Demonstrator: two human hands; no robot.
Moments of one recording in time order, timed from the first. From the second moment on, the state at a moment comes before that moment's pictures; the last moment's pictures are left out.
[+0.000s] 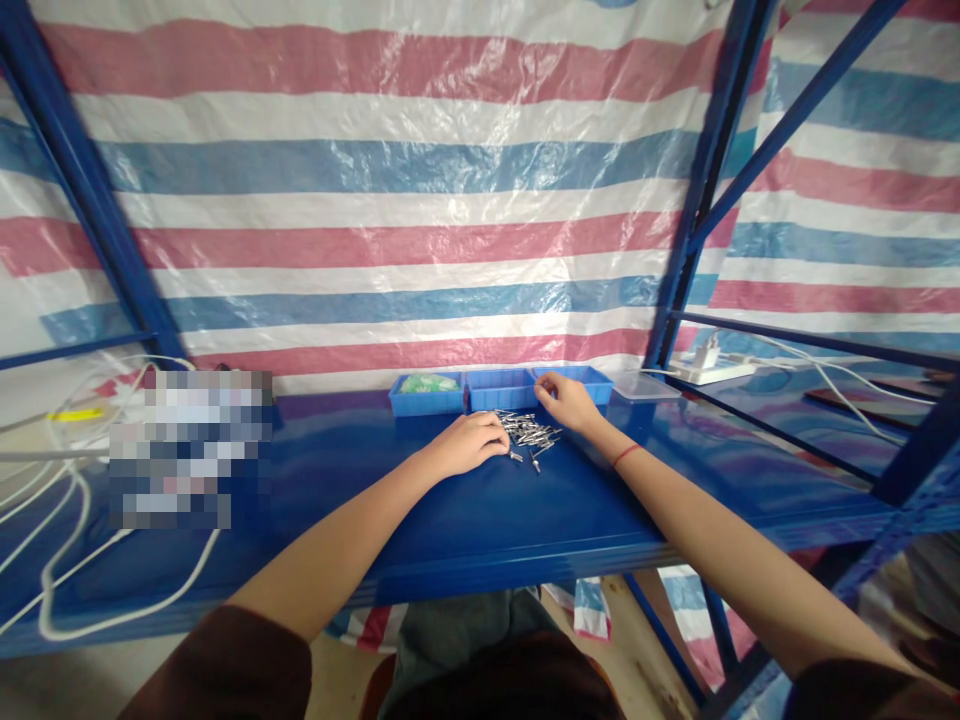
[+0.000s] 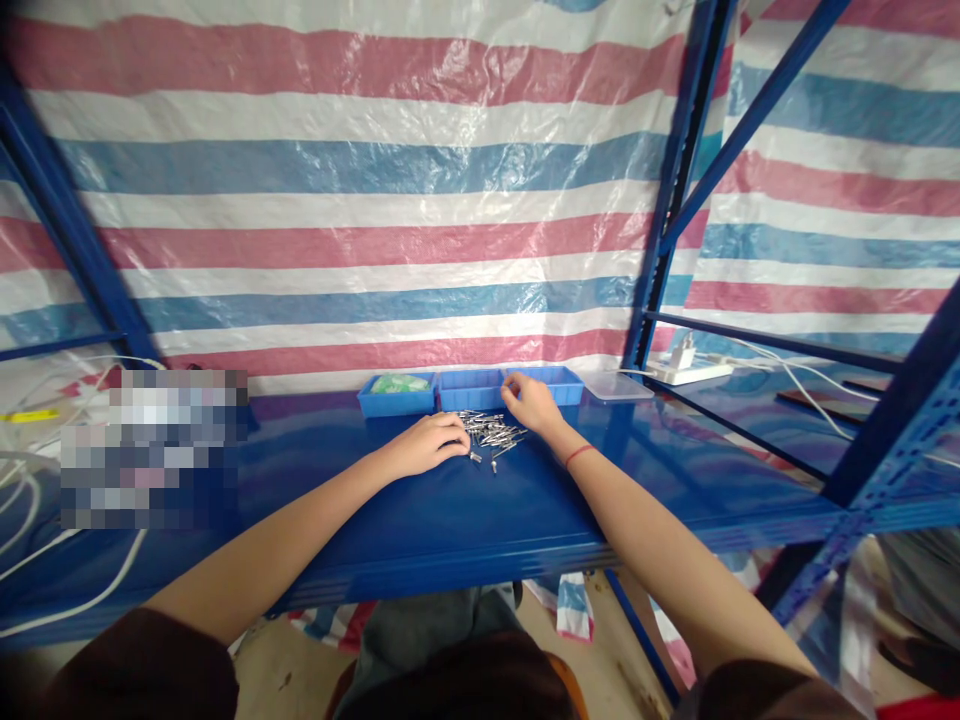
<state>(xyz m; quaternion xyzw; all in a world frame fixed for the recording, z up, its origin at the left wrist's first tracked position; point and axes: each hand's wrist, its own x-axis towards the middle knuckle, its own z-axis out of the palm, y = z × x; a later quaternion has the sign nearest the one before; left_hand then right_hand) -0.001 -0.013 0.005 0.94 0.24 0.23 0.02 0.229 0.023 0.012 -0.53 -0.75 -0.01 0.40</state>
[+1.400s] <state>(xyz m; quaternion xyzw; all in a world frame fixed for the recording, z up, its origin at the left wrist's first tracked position) 0.007 -0.002 0.000 0.75 0.32 0.52 0.26 0.175 -0.009 0.004 -0.34 -0.82 0.19 0.42</state>
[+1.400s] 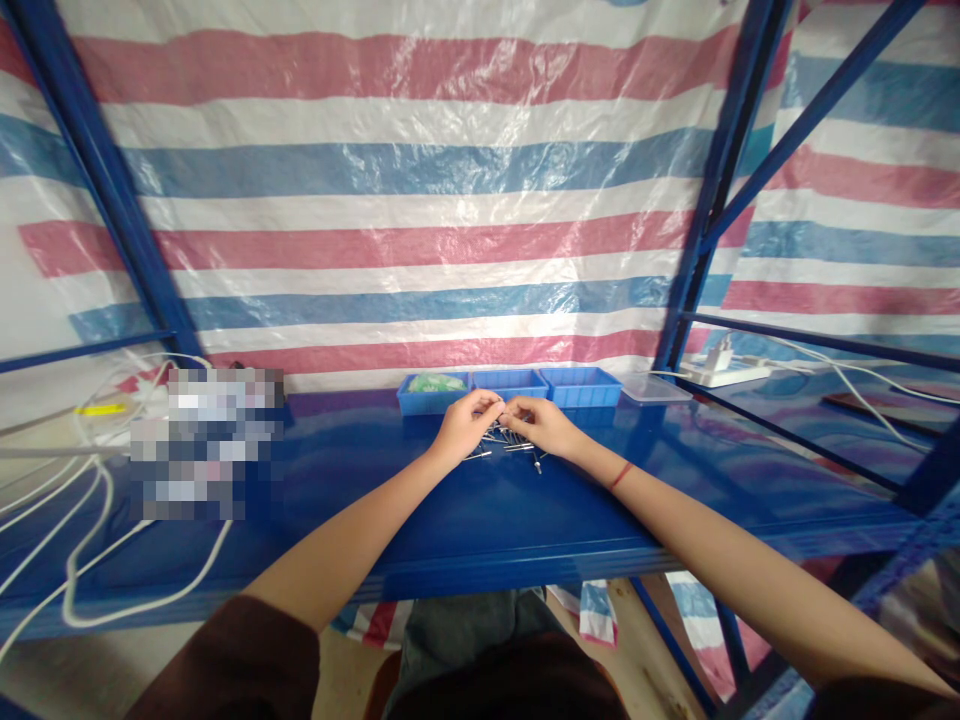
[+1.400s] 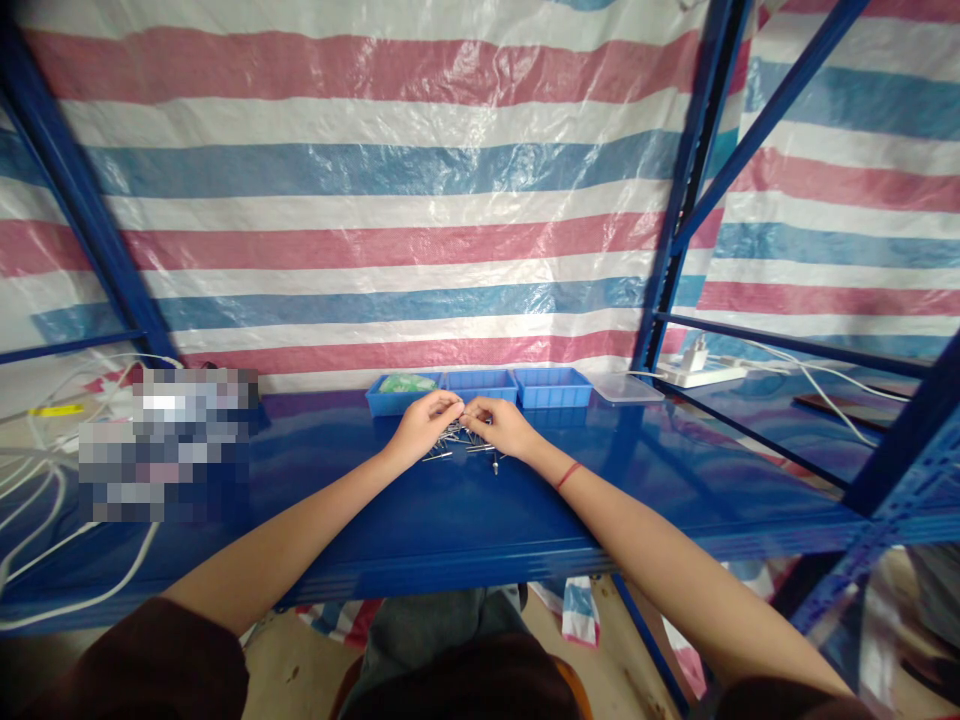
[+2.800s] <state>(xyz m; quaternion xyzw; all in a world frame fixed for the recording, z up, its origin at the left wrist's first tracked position) 0.019 -0.040 0.008 0.96 0.18 0.22 -0.04 0.214 0.015 0.016 -0.48 -0.76 -0.07 0.44</state>
